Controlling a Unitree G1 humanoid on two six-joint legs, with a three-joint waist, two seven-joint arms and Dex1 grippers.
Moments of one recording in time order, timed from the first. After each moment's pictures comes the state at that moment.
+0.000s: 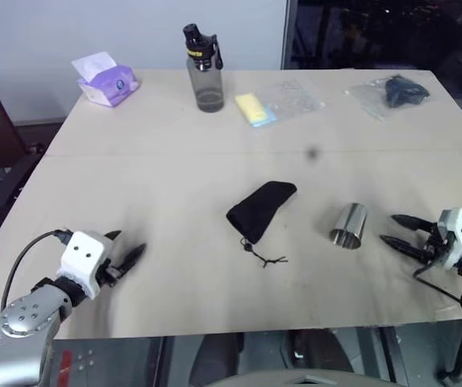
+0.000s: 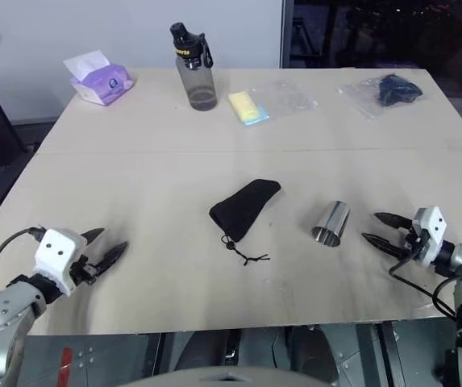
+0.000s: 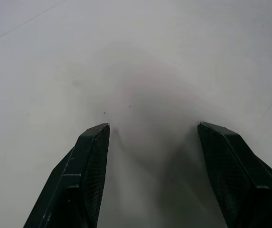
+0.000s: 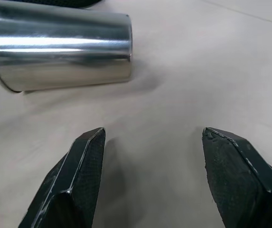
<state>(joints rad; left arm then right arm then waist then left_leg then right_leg) 0.30 0.64 0.39 -0.15 -0.21 0.10 -0.68 -0.24 -0.69 -0.25 0.74 0.38 -0.33 1.37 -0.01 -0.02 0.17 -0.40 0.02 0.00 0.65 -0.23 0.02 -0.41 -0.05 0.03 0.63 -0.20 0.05</state>
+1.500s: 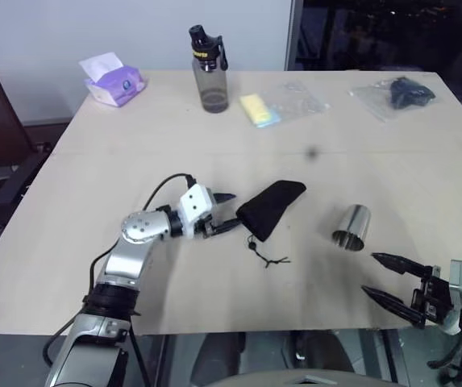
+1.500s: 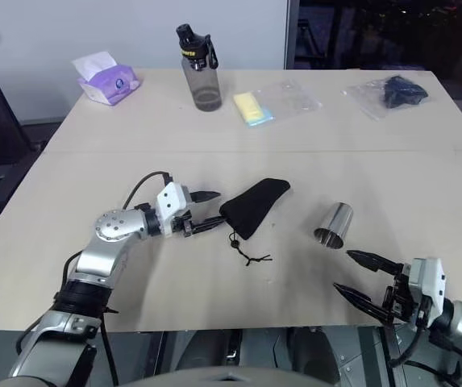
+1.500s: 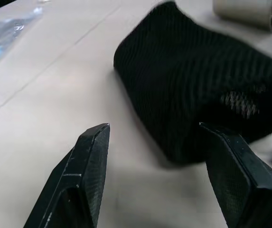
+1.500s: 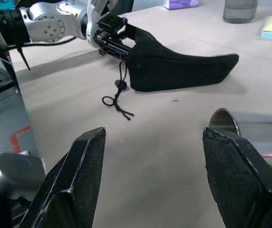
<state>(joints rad) -0.36 0.50 -0.10 0.18 -0.18 -0.01 -1.02 0.48 -0.59 -0.29 -0.38 0.62 -0.01 1.15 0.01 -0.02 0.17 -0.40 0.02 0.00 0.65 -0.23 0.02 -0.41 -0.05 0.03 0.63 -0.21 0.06</state>
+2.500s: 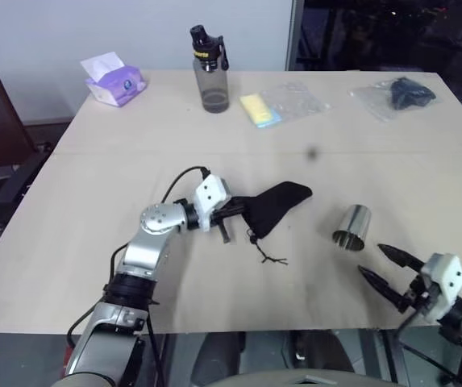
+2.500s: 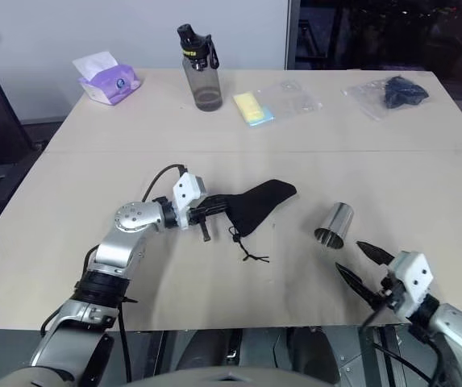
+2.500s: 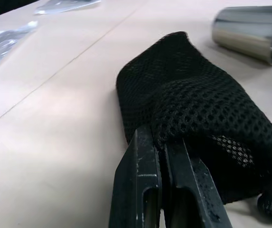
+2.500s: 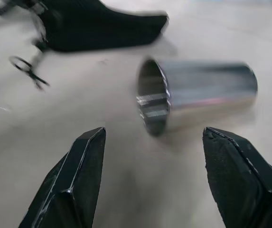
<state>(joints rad) -0.42 0.44 -0.13 0.18 -0.18 0.06 -0.96 0.44 -0.48 -0.22 -0.37 0.33 0.03 0.75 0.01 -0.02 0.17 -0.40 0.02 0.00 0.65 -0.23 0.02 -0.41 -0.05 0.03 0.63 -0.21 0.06</state>
